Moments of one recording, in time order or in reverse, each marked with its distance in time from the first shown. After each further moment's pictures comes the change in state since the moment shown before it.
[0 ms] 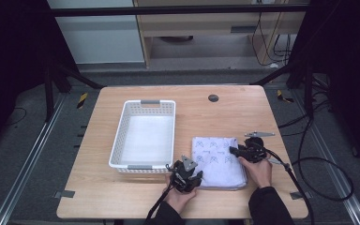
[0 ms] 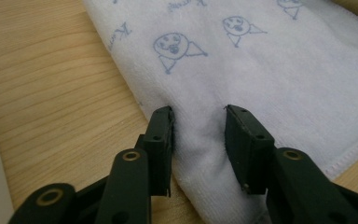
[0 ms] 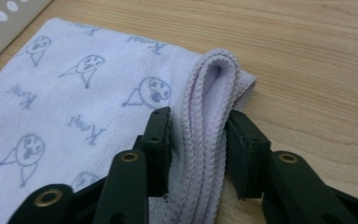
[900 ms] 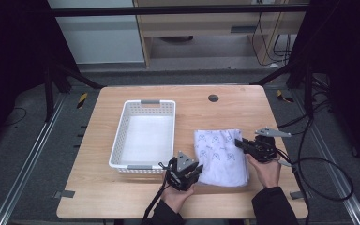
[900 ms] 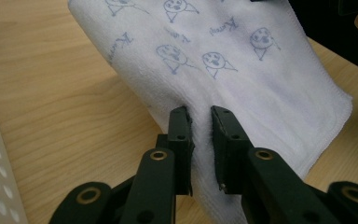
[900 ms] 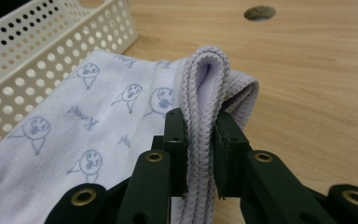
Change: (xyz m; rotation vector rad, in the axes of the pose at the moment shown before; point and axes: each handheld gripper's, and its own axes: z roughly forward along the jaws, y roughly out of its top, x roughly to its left) left arm -0.001 0.020 -0.040 -0.164 -0.096 0.018; right arm 0.022 0.019 -0.062 -0.195 0.038 -0.051
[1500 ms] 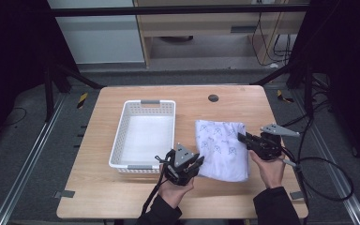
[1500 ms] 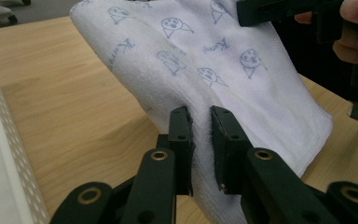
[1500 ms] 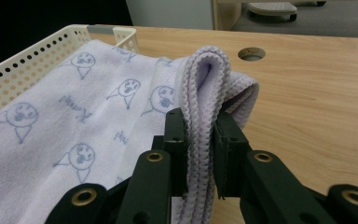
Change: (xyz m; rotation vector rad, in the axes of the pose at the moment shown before) left arm -0.006 0.037 -0.028 -0.067 0.003 0.058; right arm 0.011 0.018 -0.021 -0.095 -0.020 -0.025
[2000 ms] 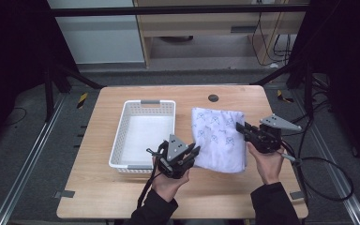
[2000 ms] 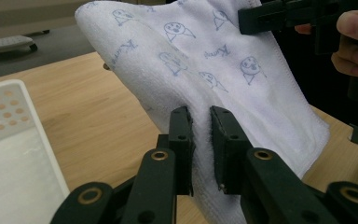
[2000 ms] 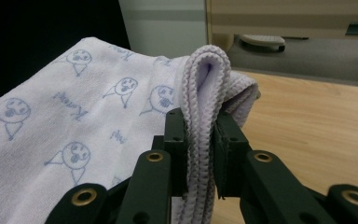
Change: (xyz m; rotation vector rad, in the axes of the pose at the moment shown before) left arm 0.008 0.030 -0.027 -0.072 0.033 0.032; right arm 0.021 0.033 -0.008 -0.091 -0.027 -0.039
